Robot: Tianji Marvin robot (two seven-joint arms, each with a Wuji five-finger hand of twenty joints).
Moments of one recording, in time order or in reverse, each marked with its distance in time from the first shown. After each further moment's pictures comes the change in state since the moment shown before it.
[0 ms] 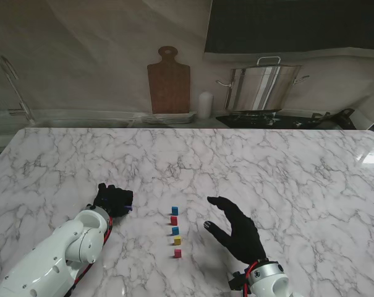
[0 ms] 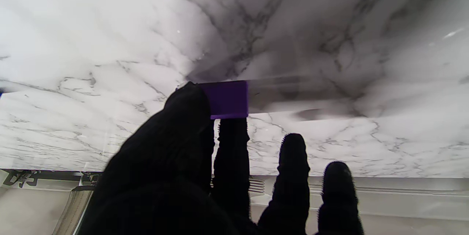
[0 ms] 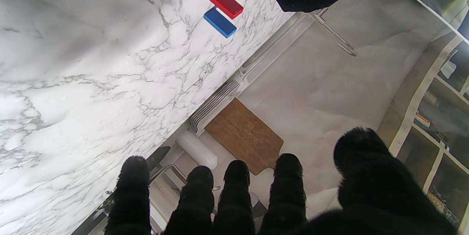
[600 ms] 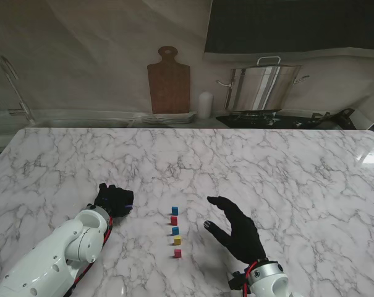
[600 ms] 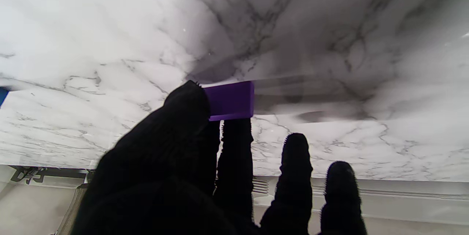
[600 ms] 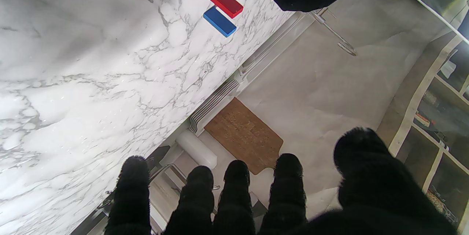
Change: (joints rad) left arm -0.007 -0.002 0.001 0.013 -0.015 -0.025 0.008; right arm 0.003 0.000 -0.002 0.002 -0.001 0.000 -0.004; left_hand -0.050 -0.030 0.077 0.000 0.011 0.036 -0.169 -0.050 -0.055 0.015 0.157 -0.086 0.000 0.000 -0.001 -0.010 0.000 0.000 0.008 -0.030; right_hand 0.000 0.000 0.000 0.000 0.000 0.000 0.000 0.000 0.000 0.000 0.000 0.000 0.000 0.000 0.000 0.000 0.000 0.000 0.000 0.000
